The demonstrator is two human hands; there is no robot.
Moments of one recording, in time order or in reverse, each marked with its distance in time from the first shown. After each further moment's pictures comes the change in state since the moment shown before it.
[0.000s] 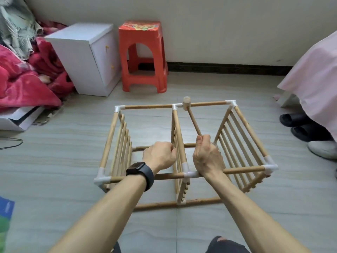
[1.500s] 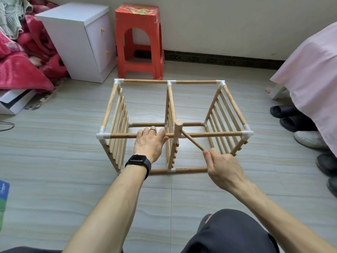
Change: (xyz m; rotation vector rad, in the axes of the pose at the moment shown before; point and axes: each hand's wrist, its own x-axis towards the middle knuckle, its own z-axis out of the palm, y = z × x) left_hand -0.018 -0.036 0.033 0.288 0.200 0.126; right_hand -0.079 0.019 -0.081 -0.160 -0.366 -0.128
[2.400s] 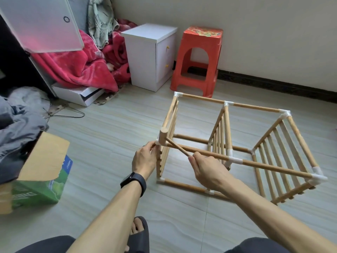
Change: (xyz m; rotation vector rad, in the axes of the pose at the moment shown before) left_hand -0.076 -0.148 -0.004 -0.710 0.316 -0.616; right_hand 0.091 -0.140 0.073 0.057 -0.182 -0.379
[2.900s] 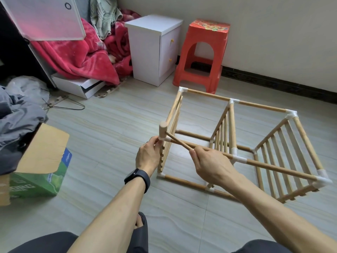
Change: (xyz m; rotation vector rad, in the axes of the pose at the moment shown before) left_hand 0.001 0.000 0.007 0.003 0.005 -0.020; right_hand 0.012 -0.006 -0.003 -0.104 0.078 -0.063
